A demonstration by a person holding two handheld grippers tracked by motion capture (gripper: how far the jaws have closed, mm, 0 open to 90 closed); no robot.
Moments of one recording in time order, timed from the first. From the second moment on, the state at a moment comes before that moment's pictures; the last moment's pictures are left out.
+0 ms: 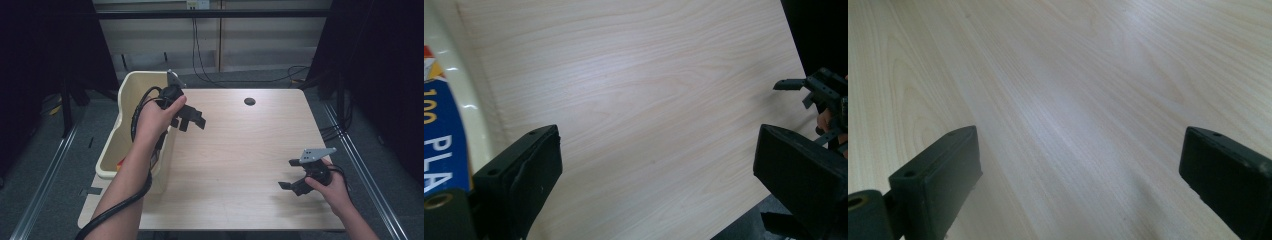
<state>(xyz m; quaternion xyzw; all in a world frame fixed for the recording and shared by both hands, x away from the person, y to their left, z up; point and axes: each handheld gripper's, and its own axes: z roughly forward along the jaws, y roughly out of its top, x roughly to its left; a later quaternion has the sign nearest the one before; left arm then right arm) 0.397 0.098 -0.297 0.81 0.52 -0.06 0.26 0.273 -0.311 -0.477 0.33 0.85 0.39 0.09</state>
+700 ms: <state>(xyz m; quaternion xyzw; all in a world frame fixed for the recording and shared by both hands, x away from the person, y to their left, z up) 0.387 0.060 -0.327 0.83 0.47 -0.09 0.27 0.273 -0.311 -0.476 0.33 0.85 0.39 0.10</state>
